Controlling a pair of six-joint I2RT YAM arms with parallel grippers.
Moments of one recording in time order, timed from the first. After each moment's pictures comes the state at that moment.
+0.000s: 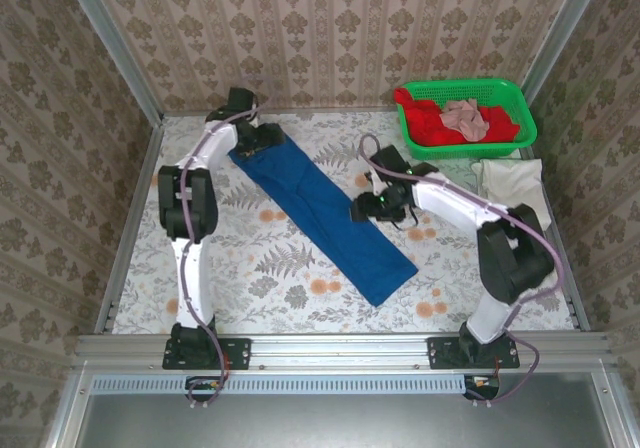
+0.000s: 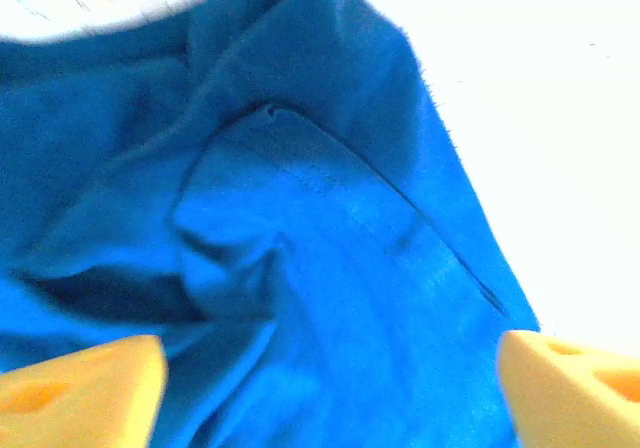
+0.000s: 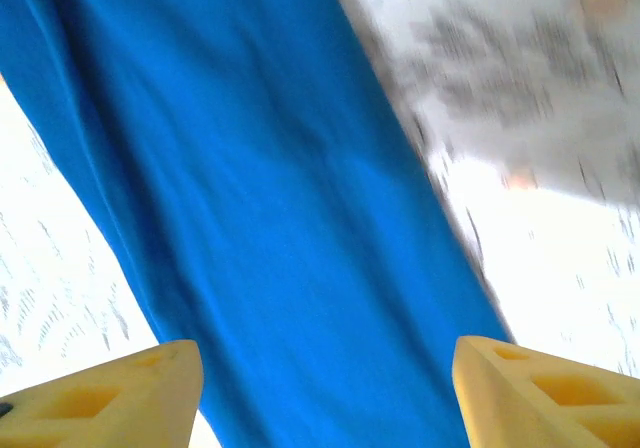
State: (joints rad) left arm -0.21 2.21 1.93 -0.71 0.16 -0.38; right arm 0.45 1.77 1.29 -0.70 -0.22 0.41
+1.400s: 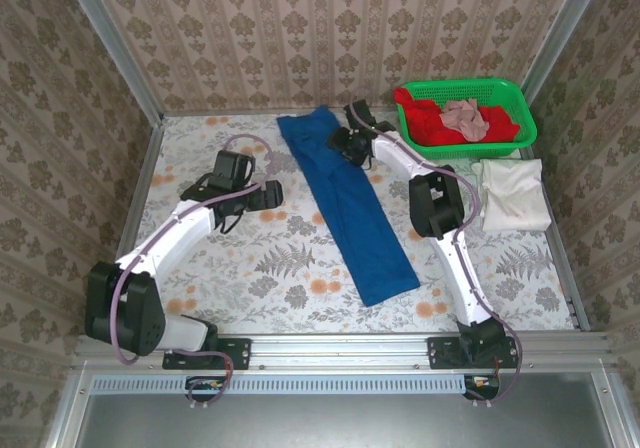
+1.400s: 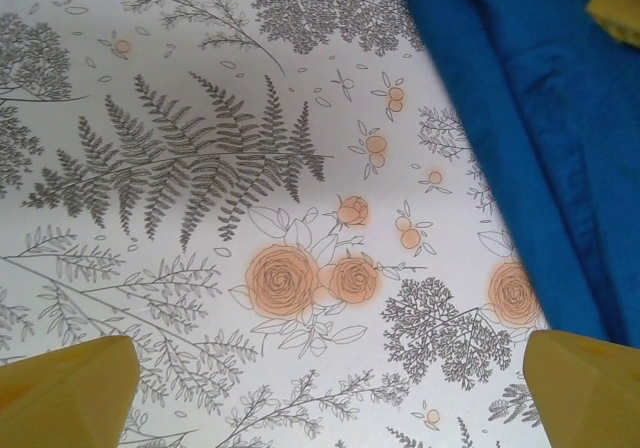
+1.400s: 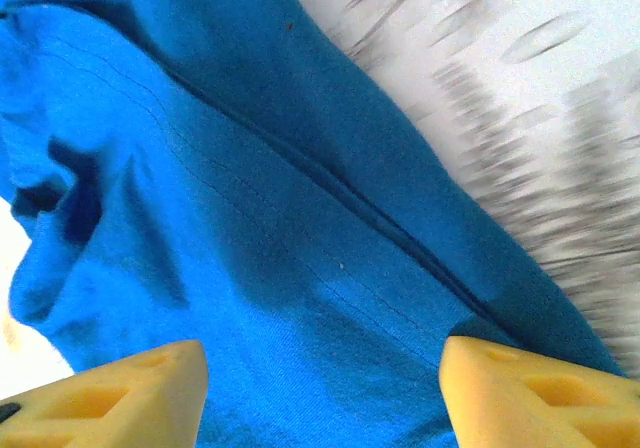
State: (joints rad) left arm -0.39 1.38 0.99 -0.50 0.00 -0.37; right arm 0.35 2.58 2.27 -0.62 -0.13 0.89
